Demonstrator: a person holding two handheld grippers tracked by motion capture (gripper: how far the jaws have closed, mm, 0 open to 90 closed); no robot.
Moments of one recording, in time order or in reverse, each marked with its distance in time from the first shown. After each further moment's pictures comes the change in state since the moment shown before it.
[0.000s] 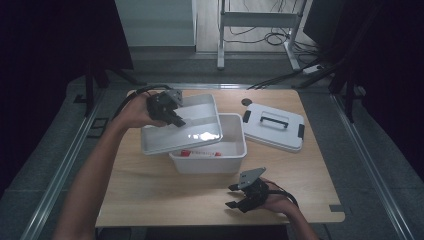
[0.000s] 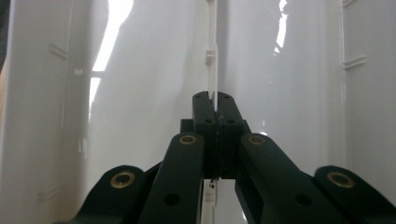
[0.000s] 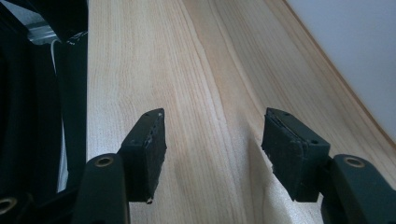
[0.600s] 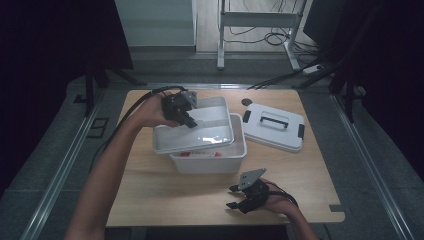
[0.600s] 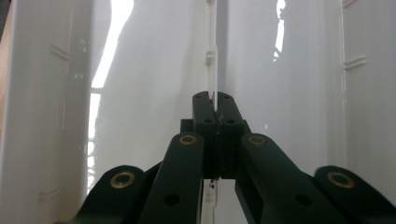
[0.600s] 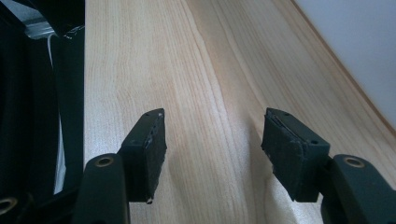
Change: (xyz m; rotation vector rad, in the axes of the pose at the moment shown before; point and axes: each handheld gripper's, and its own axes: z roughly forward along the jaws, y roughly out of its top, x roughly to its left) left arm 0.000 0.028 0.023 0.016 -0.018 0.041; right arm 0.001 -0.004 0.001 0.010 -0.005 -0.002
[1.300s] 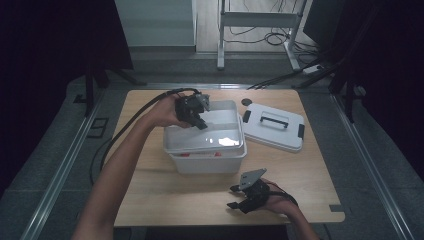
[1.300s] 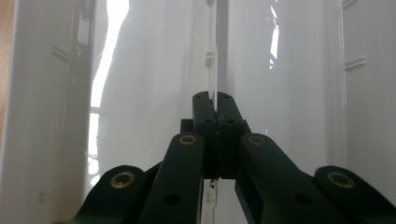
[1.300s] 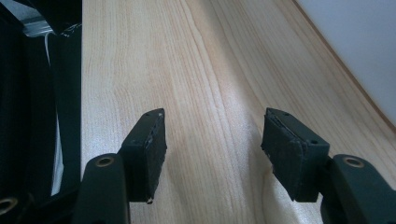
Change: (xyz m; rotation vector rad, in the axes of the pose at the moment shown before) left arm 0.003 0.024 0.026 0.028 -0.022 0.054; right arm -0.001 -0.002 0.000 0.006 -0.005 0.002
